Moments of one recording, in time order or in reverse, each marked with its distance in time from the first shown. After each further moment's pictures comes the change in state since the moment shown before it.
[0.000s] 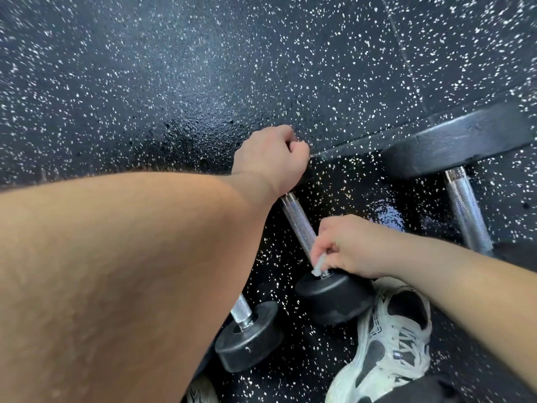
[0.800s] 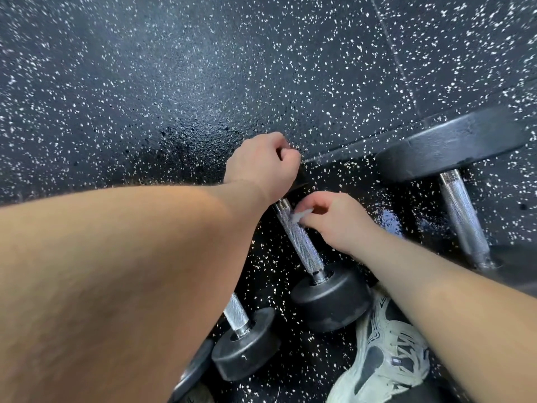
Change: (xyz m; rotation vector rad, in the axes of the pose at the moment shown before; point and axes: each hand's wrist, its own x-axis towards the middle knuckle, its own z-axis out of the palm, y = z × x) left_hand 0.001 -0.006 0.003 -0.013 -0.002 0.004; right_hand 0.030 -0.007 -0.003 0.531 0.499 0.233
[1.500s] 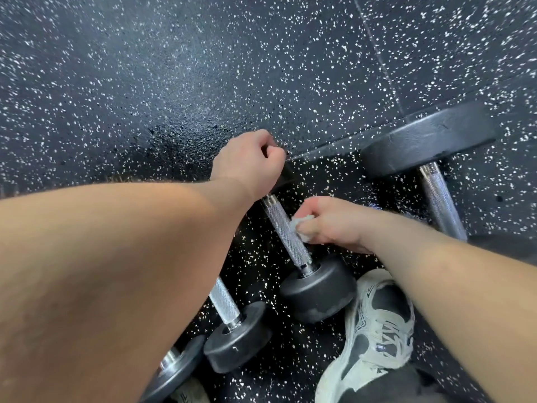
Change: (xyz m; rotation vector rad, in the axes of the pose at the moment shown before) left_hand -0.003 -0.003 -0.003 -0.002 -0.007 0.026; right_hand -0.010 0.001 -0.017 0.143 -0.388 0.201
